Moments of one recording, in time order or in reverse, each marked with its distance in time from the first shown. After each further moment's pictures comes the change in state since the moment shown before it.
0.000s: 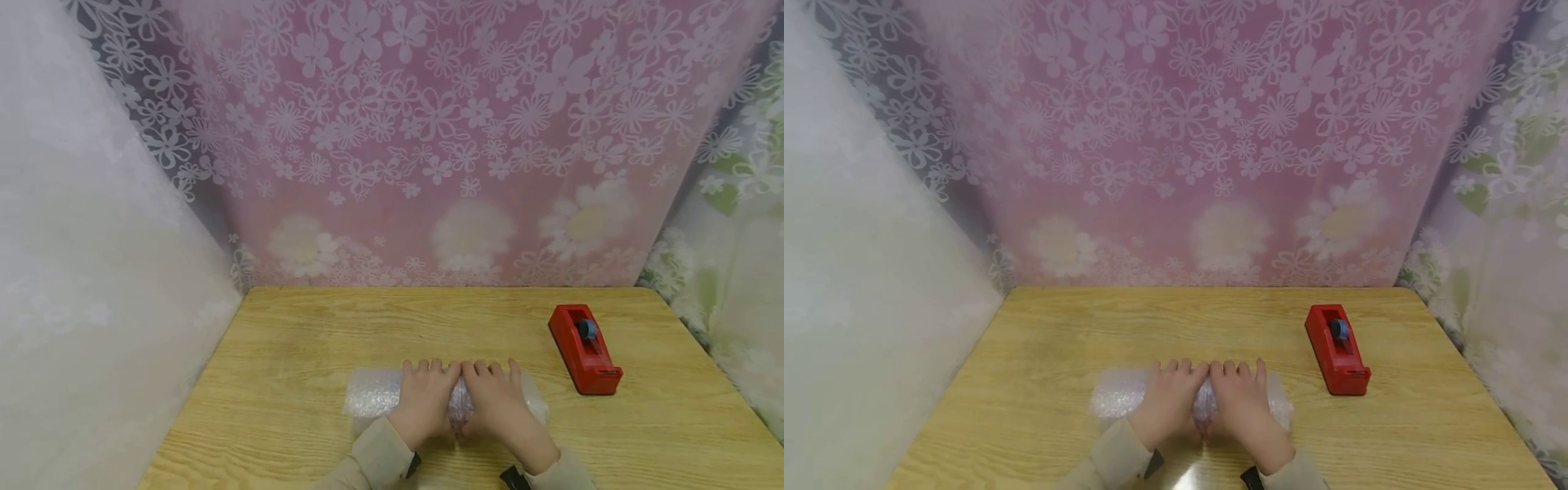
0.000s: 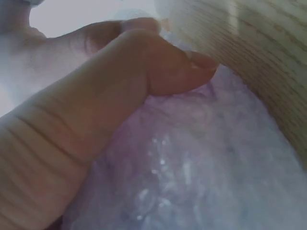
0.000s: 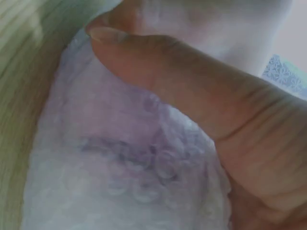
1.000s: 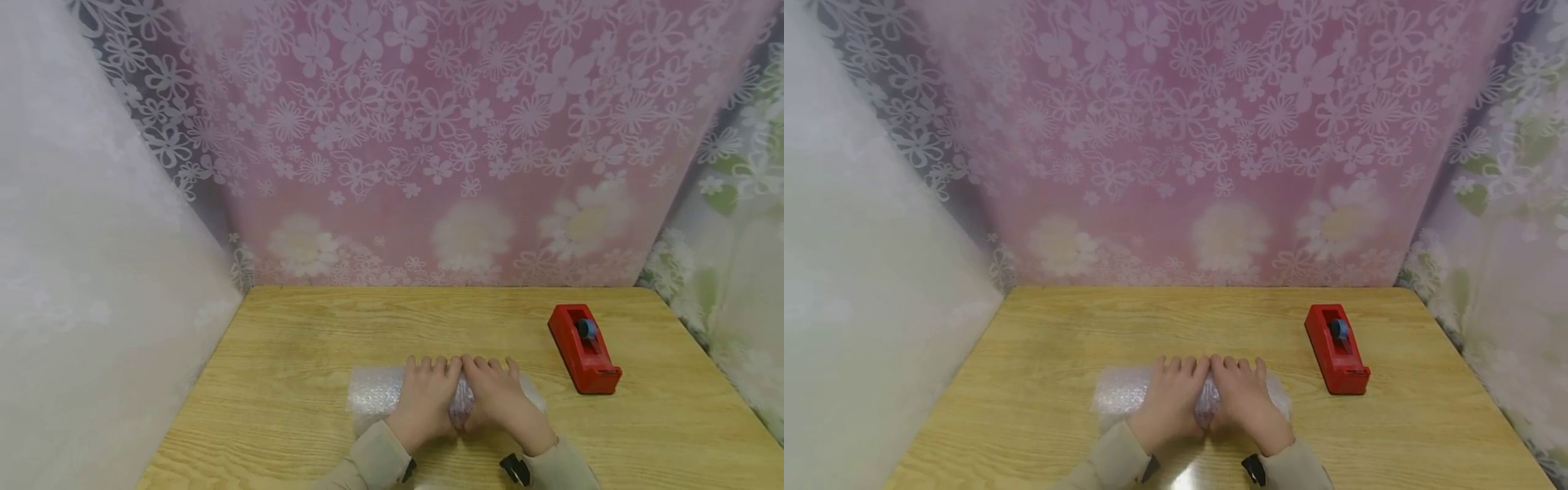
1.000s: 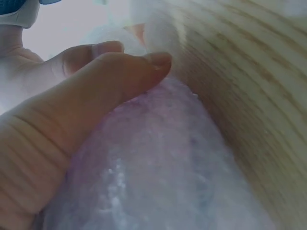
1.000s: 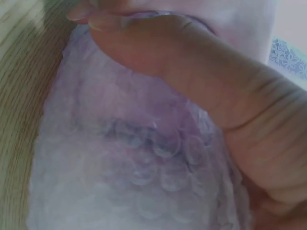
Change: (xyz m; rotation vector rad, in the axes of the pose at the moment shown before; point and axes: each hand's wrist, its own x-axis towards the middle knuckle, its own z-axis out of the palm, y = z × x) left_hand -0.001 0.000 0.010 0.064 0.116 0.065; right_hand 0.013 0.008 0.001 0.040 -0.051 0.004
